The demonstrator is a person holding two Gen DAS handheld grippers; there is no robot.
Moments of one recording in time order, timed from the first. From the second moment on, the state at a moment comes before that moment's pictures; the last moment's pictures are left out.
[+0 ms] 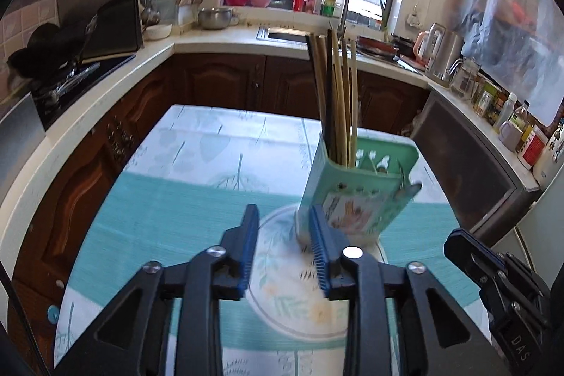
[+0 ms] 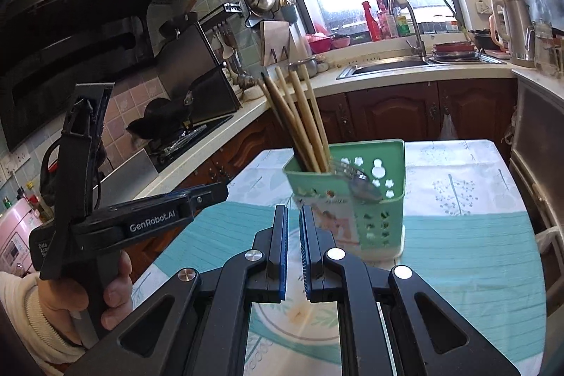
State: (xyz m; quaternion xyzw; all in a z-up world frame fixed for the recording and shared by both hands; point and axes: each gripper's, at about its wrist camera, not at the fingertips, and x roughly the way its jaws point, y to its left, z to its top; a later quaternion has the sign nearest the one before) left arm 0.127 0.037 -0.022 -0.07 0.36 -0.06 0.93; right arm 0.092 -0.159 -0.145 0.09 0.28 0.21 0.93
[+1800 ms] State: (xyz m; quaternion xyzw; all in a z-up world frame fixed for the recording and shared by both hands) left arm 0.016 0.064 0.012 -0.03 0.38 0.00 0.92; right arm -0.056 -0.106 -0.100 0.05 0.34 0.09 0.93
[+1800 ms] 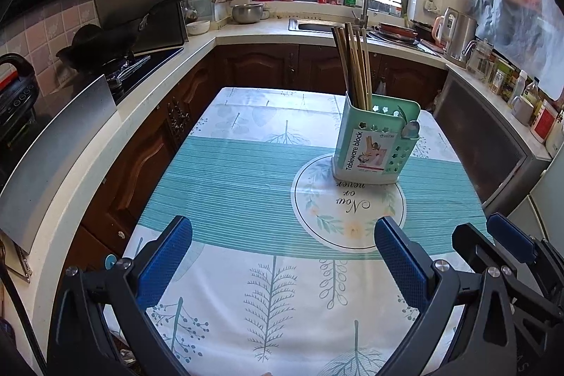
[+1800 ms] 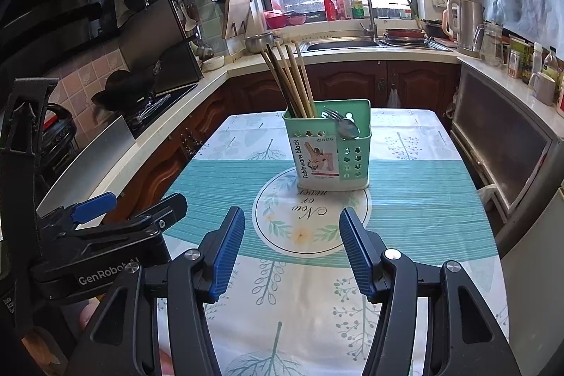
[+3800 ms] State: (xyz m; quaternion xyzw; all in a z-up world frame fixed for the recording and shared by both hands) left arm 0.021 0.062 -0.001 -0.01 0.40 -0.01 0.92; right arm -0.049 -0.109 -0.121 0.07 0.36 0.08 0.93
